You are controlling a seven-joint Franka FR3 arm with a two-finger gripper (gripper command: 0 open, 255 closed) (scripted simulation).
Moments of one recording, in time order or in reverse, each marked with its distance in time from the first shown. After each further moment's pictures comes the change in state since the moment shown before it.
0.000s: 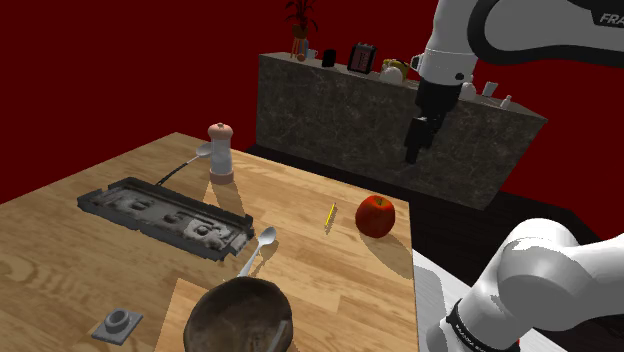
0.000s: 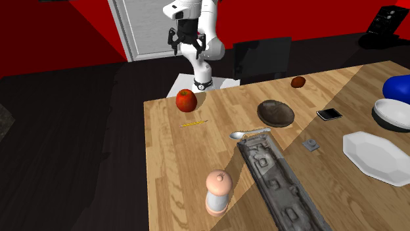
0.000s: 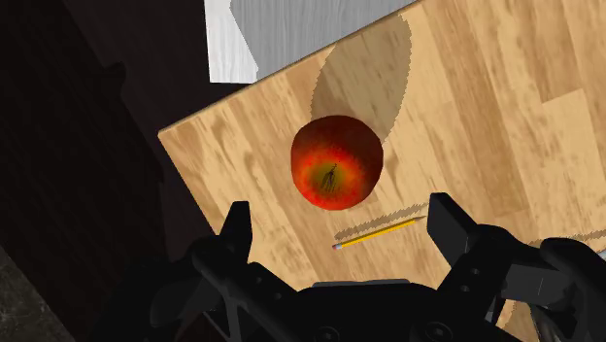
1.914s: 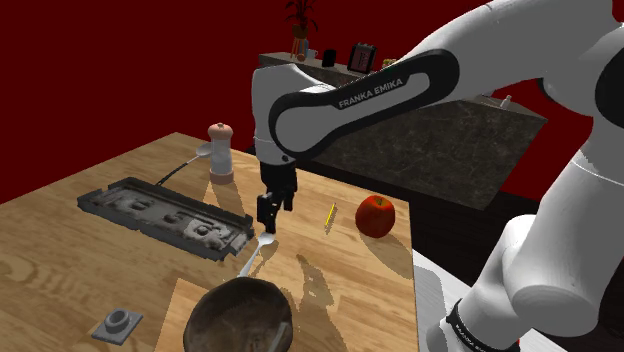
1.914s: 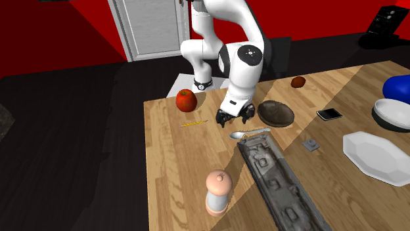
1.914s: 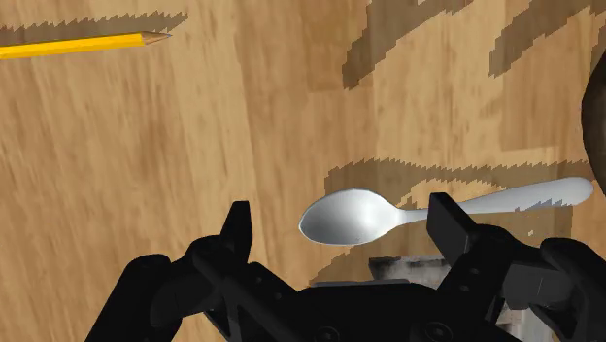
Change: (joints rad) arm 0.183 0.863 0.212 0.263 0.124 0.496 0.052
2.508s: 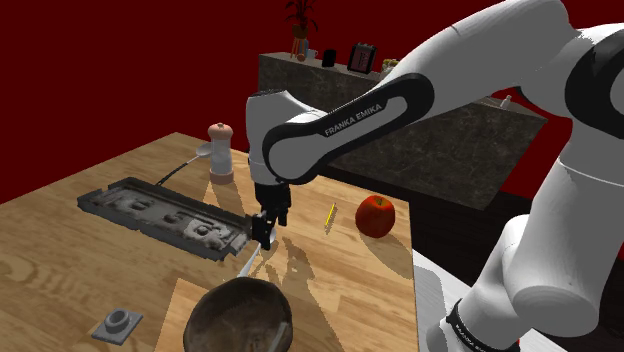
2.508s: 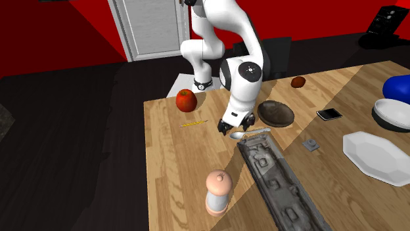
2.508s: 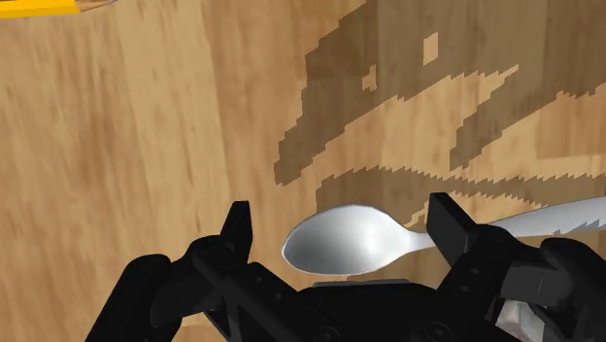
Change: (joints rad) arm 0.010 0.082 0.007 -0.030 -0.013 0.105 0.004
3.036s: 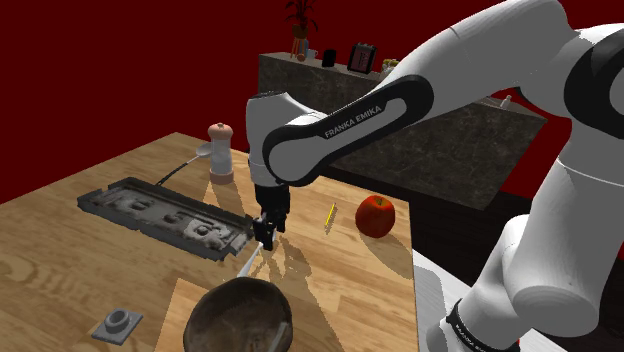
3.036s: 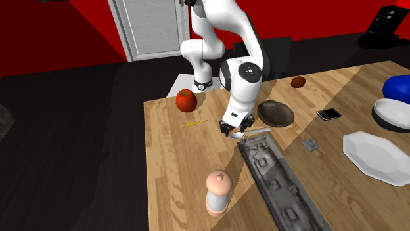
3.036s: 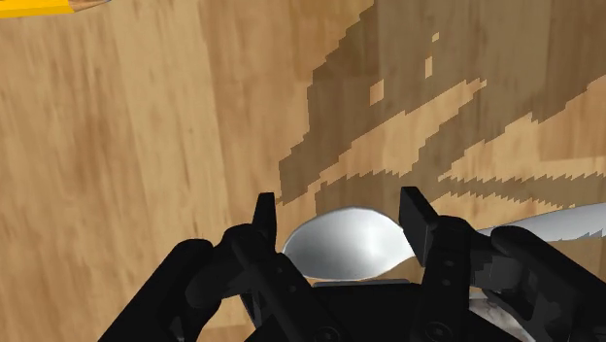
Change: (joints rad) arm 0.001 0.002 0.001 -0.006 -0.001 0.009 0.001
